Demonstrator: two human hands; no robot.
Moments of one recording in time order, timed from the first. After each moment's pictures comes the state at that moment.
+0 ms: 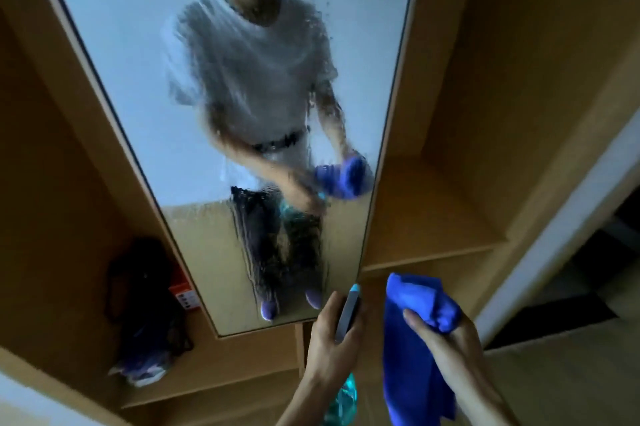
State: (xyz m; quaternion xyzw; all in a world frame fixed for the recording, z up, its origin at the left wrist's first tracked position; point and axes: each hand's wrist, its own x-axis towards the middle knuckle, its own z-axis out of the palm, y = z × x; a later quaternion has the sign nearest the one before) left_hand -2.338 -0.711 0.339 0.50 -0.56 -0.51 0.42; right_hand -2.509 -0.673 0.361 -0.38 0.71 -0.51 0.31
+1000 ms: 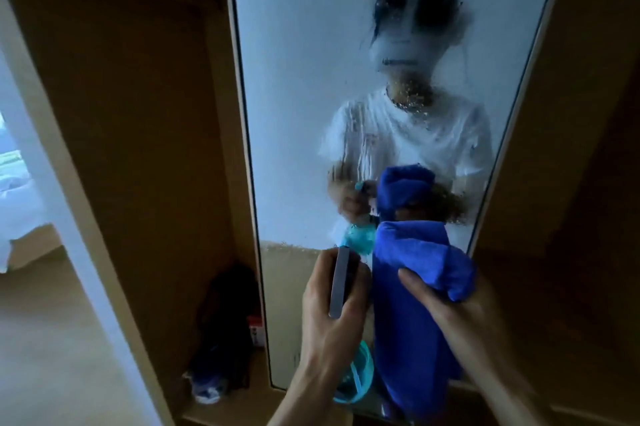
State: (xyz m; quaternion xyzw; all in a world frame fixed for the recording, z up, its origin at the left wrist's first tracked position) left_hand -2.305 -0.737 0.497 0.46 -0.47 -0.30 0.69; right_hand -2.455 -0.769 0.517 -0.62 0.45 -0.55 0.33
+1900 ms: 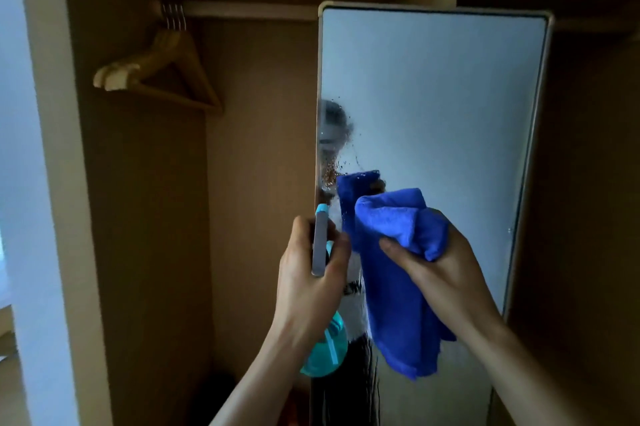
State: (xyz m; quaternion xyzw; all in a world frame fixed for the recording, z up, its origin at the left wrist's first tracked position) left_hand -2.121 -0.733 0.634 0.38 -0.61 -0.22 0.67; right_hand -2.289 -0.734 0.649 -0.64 0.44 -0.60 0.17
